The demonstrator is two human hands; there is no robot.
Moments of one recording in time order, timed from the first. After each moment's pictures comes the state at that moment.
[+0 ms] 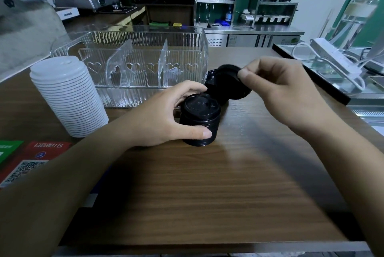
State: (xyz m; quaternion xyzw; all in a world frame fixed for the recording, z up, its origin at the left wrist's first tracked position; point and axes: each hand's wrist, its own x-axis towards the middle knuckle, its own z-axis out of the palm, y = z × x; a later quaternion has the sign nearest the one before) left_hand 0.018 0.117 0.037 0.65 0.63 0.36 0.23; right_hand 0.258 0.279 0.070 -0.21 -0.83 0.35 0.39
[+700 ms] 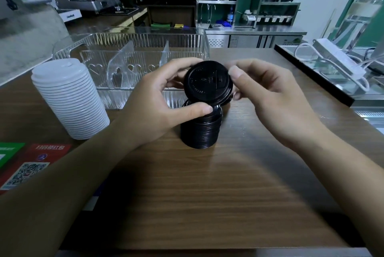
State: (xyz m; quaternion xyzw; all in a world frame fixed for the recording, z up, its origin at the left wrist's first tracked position) left_hand 0.024 0.115 0.045 0.66 0.55 0.51 0.04; right_hand 0.244 0.254 0.063 -0.14 -0.77 0.49 0.39
